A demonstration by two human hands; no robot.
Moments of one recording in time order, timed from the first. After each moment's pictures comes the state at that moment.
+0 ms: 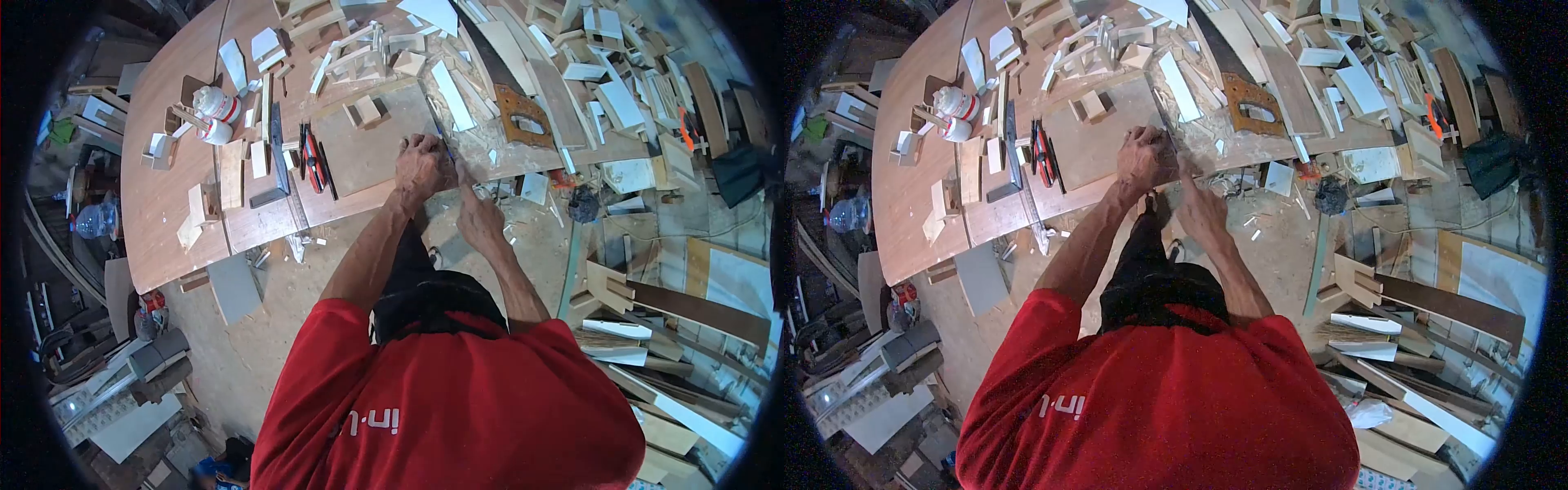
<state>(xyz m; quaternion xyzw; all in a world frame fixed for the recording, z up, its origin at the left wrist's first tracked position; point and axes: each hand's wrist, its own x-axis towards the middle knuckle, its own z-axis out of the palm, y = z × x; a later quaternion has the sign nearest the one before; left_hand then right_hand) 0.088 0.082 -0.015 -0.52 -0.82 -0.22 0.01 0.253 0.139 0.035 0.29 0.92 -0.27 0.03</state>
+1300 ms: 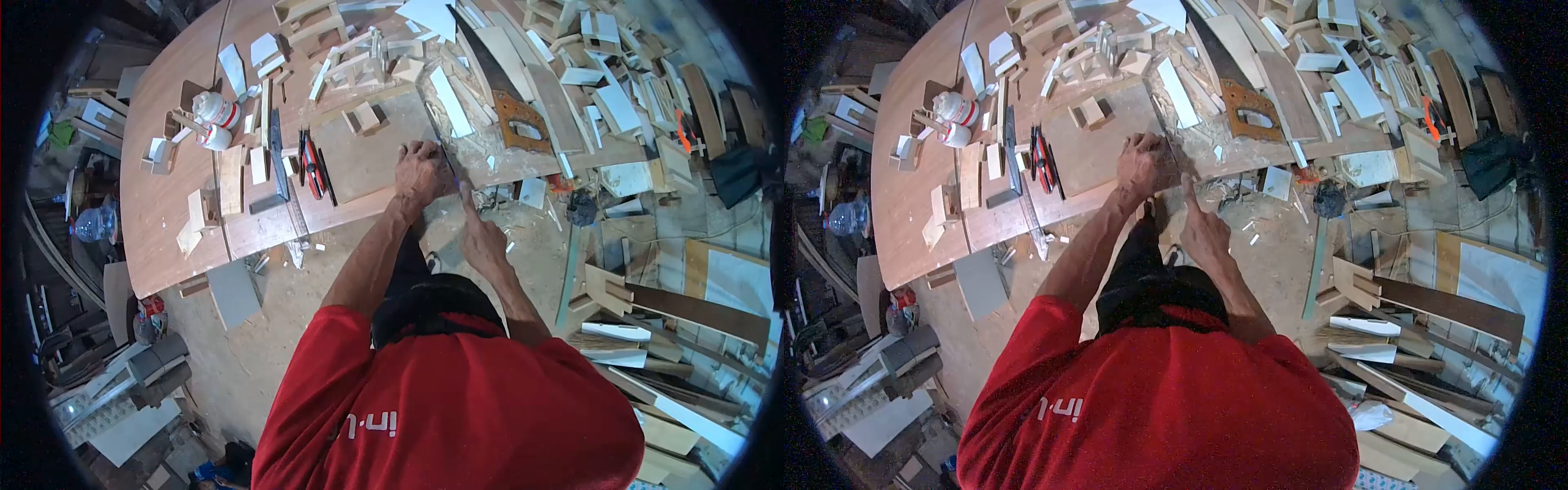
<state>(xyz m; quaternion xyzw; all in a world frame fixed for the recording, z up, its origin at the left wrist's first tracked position) 0.085 0.082 -0.016 -0.53 -0.81 -0.24 0.02 0.266 0.129 0.044 0.34 0.88 -0.31 0.09</state>
